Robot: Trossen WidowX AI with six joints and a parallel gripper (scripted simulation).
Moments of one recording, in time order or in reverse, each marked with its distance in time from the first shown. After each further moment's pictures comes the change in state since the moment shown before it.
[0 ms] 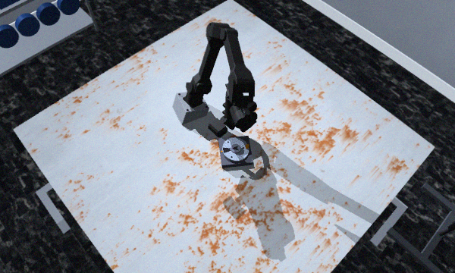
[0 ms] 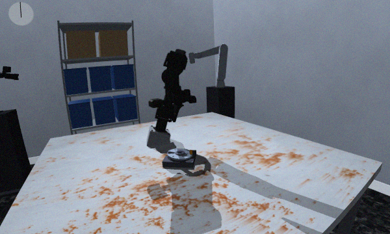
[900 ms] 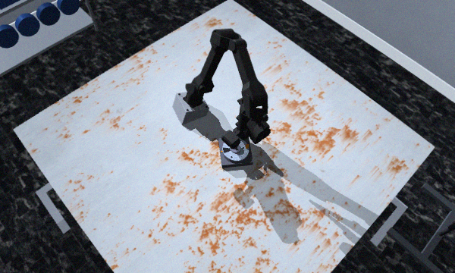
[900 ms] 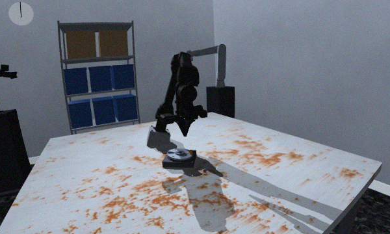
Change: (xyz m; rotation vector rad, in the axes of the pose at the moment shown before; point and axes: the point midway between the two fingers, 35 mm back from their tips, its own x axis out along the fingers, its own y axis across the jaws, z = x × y) arm 0.057 0.027 0.038 -0.005 0.028 0.010
